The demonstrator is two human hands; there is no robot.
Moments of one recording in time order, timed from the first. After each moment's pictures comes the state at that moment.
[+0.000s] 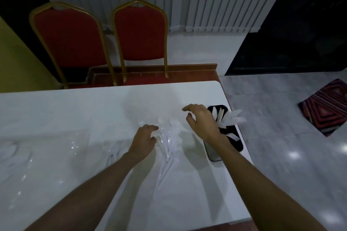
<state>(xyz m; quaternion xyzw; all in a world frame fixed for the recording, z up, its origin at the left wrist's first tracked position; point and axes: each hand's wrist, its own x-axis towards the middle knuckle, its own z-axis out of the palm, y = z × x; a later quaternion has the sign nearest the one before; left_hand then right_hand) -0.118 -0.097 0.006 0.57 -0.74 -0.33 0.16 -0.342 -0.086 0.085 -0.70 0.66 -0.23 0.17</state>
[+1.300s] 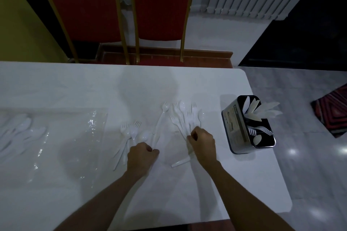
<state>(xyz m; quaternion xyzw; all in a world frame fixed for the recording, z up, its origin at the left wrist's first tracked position) -0.050 -0.030 -0.032 0.74 -0.53 -0.39 0.12 -0.255 -0.035 -0.036 -0.58 0.76 -0.20 0.21</state>
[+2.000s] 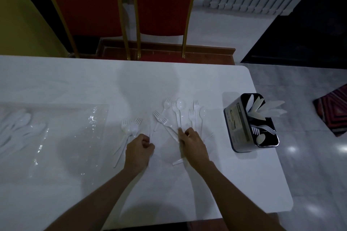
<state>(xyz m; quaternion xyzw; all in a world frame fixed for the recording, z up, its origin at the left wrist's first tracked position) -0.039 -0.032 -0.041 0.73 -0.52 -0.40 0.22 -0.236 -0.025 -0.060 -0.73 0.66 -0.08 0.16</state>
